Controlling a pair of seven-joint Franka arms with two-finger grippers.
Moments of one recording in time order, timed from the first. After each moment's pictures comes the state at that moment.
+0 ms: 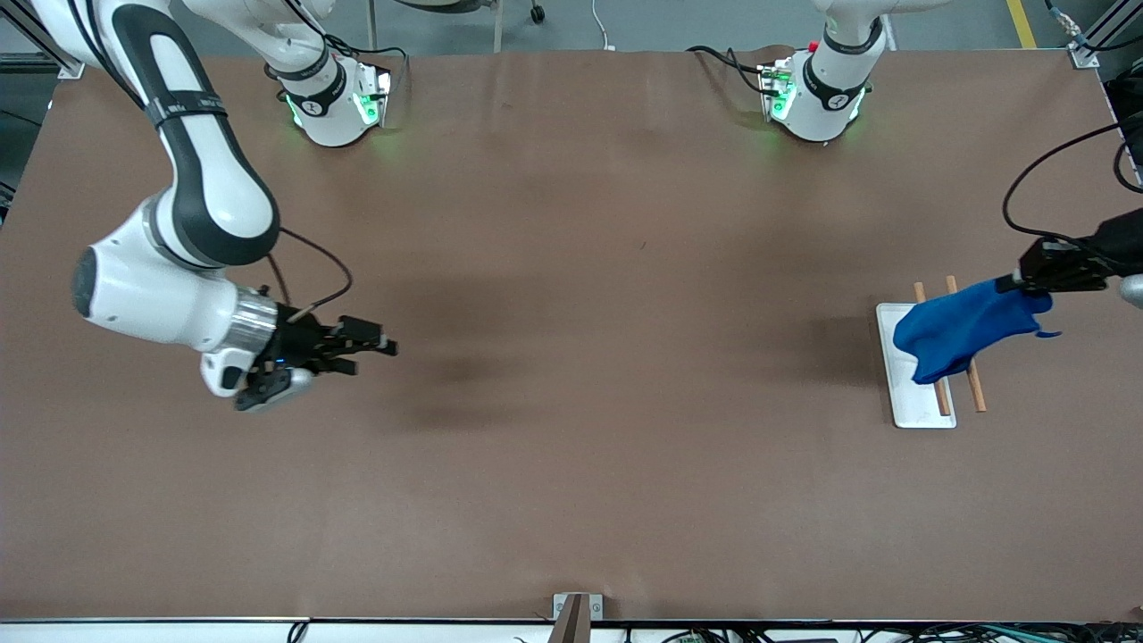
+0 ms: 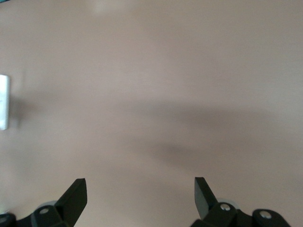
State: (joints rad) left arm 0.07 0.11 0.27 -1.81 -0.45 1.76 0.67; right arm -0.05 0.31 0.22 -1.81 0.52 2.15 -0.23
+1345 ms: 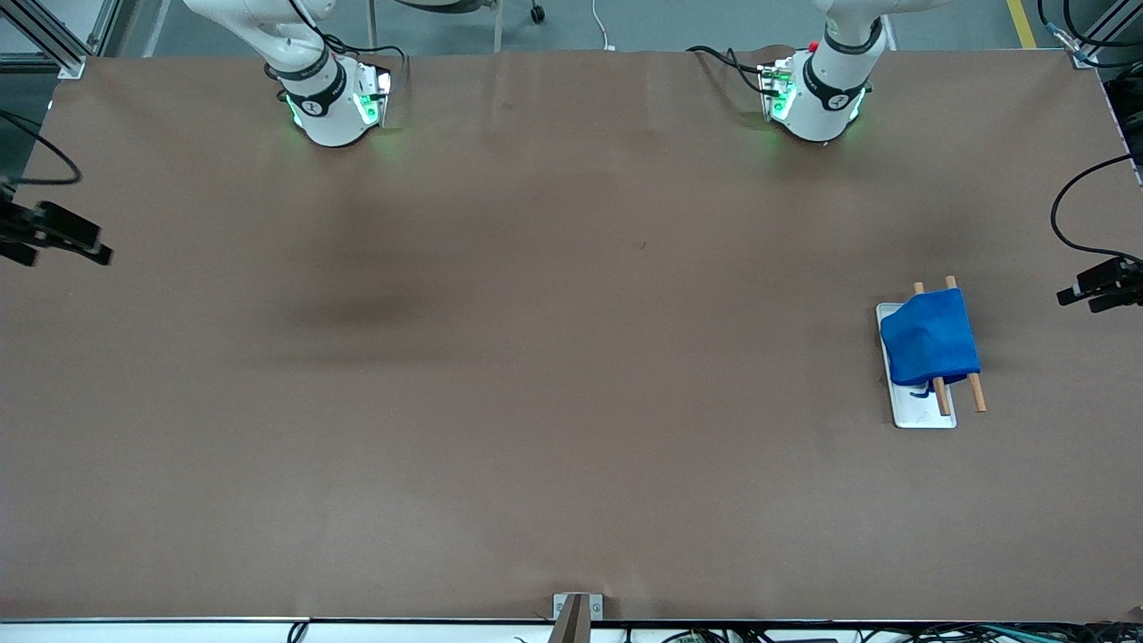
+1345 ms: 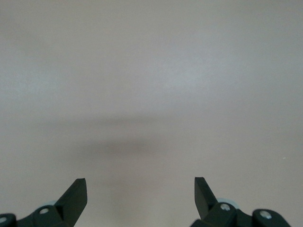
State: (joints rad) left arm 0.08 0.24 0.46 -1.81 -0.42 1.90 0.75; right arm -0.06 -0.01 -0.09 -1.58 0.01 1.61 -0.12
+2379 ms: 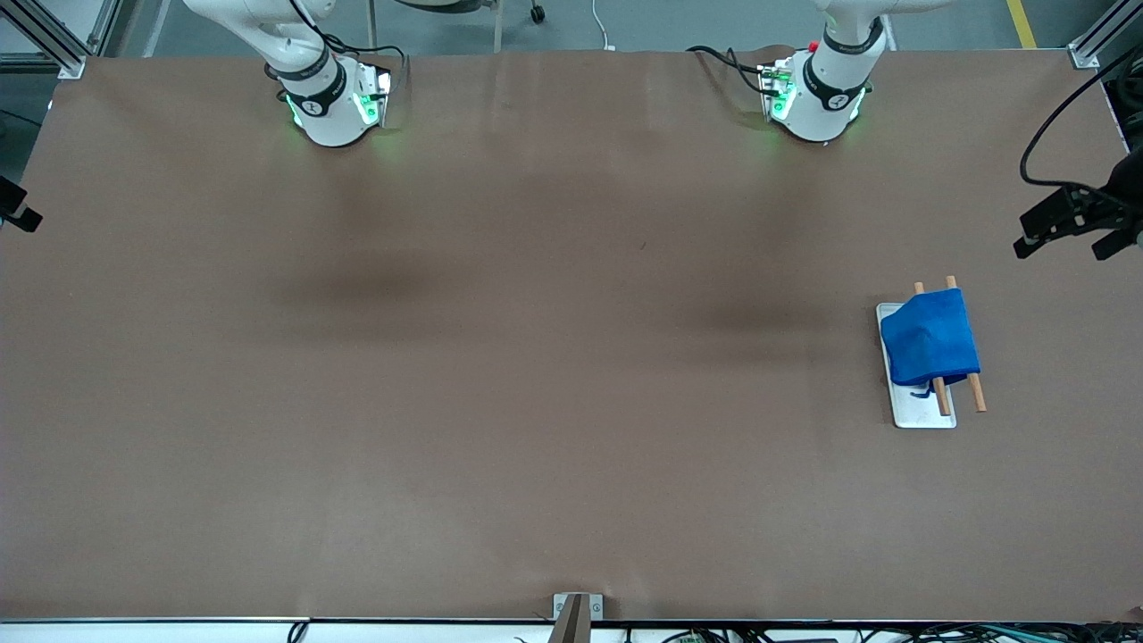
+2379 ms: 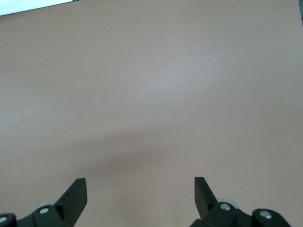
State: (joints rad) left arm 0.02 -0.09 0.03 -1.69 -0.04 1.71 0.11; right arm -0.06 -0.03 -0.11 -1.49 -0.01 1.51 0.03
